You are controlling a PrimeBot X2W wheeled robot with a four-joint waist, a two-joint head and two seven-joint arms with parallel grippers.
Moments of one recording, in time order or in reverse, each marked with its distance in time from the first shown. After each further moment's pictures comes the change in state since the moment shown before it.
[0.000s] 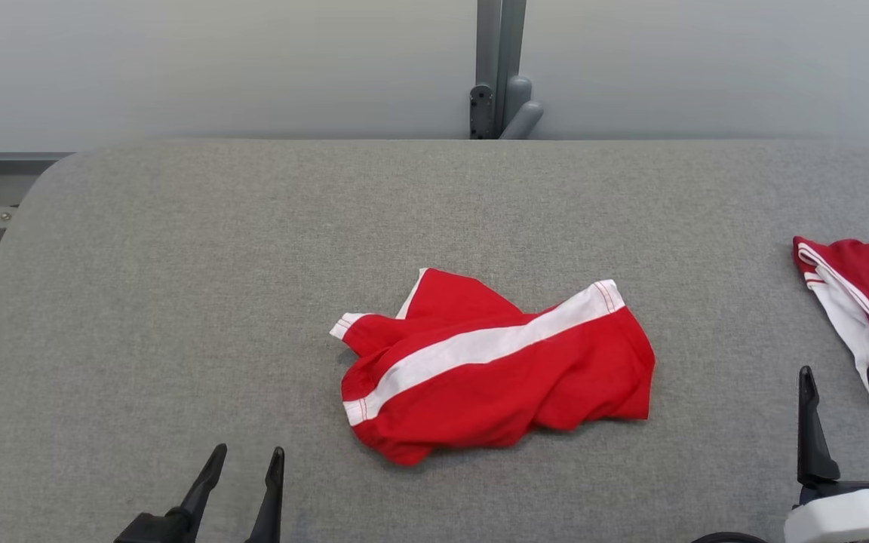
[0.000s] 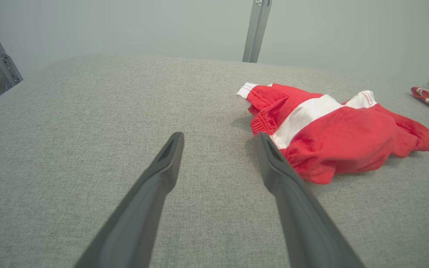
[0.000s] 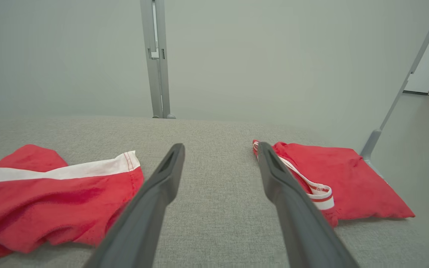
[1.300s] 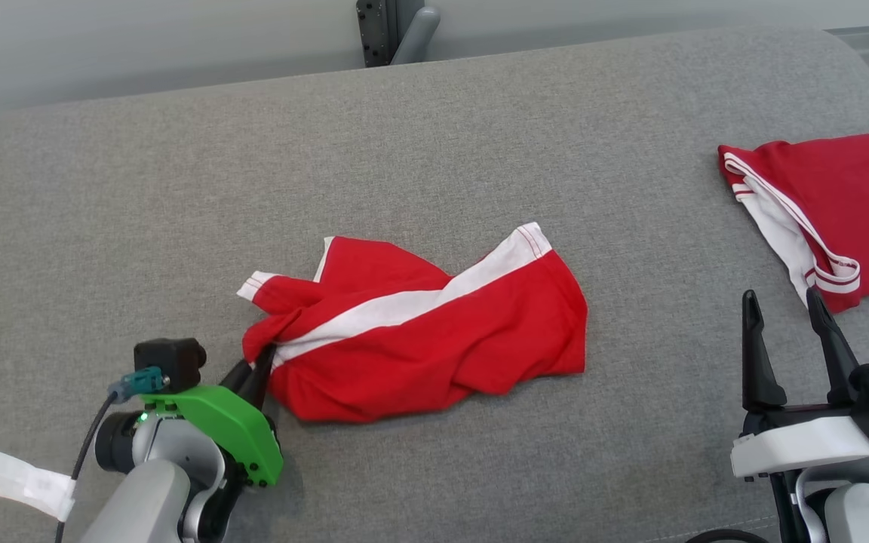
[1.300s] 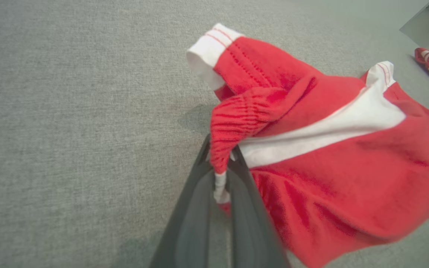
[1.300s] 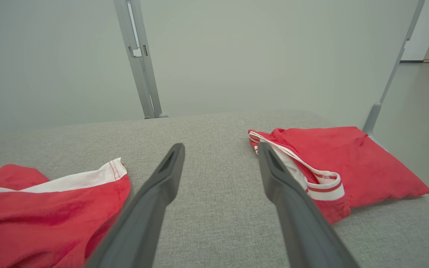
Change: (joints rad) left arm -0.447 -0.050 -0.056 0.379 -0.179 -0.142 0.260; right arm -0.164 0.000 0.107 0.046 0.083 0.000 0.000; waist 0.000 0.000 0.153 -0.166
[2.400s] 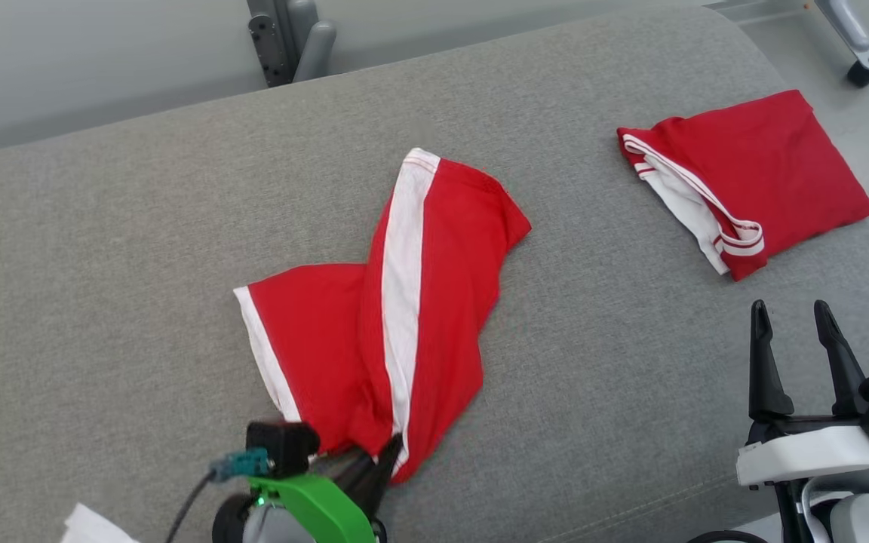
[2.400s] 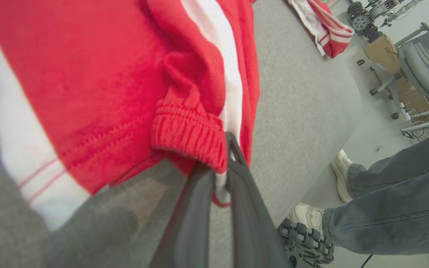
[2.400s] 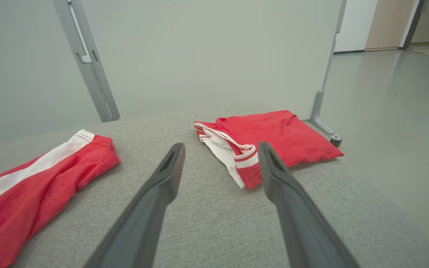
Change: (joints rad) left arm 0.227 -0.050 -0.088 -0.403 -0.052 0.036 0.202; right arm 0.023 0.000 -0.012 -0.001 0.049 0.000 0.000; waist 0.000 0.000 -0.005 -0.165
